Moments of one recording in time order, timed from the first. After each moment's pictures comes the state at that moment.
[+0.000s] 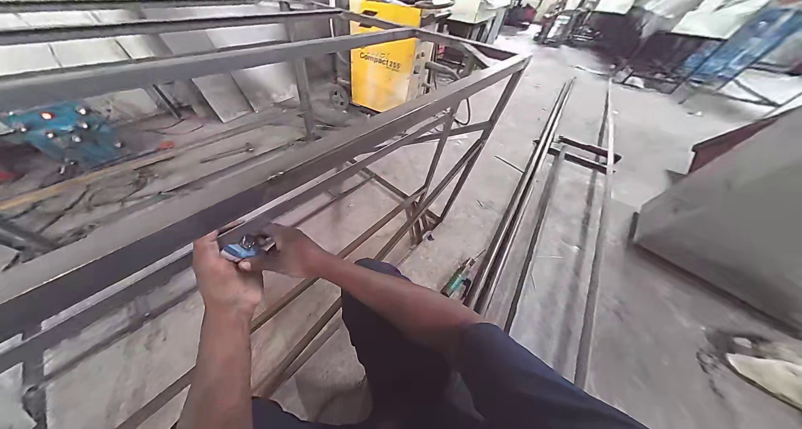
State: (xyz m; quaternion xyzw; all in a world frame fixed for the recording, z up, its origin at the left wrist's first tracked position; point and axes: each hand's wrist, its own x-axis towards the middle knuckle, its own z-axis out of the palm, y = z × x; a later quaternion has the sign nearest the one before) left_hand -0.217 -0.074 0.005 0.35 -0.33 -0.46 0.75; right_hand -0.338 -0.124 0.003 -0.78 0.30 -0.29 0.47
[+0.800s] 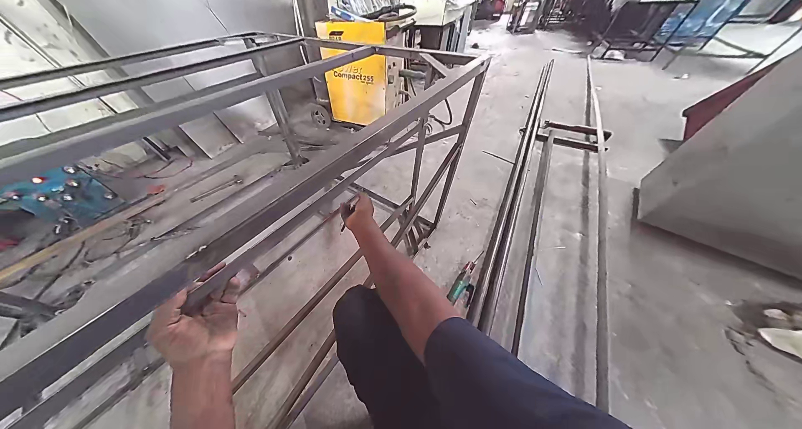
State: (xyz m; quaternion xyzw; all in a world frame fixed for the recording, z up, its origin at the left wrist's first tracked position) left_hand -0.227 -0.082 0.018 0.31 -0.24 -0.48 0.78; right_hand -0.477 -0.321 -0.059 0.07 0.37 -0.68 0.63
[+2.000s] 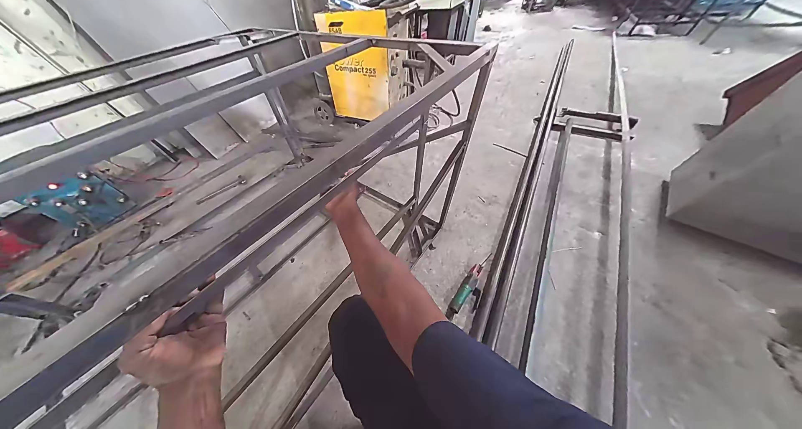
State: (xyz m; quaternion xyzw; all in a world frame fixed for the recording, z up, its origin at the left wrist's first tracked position) left_hand -0.238 -0.094 0.019 0.23 -0.22 -0.46 0.83; right_hand -0.460 -0.347 -0.007 0.05 0.21 -0.71 0.67
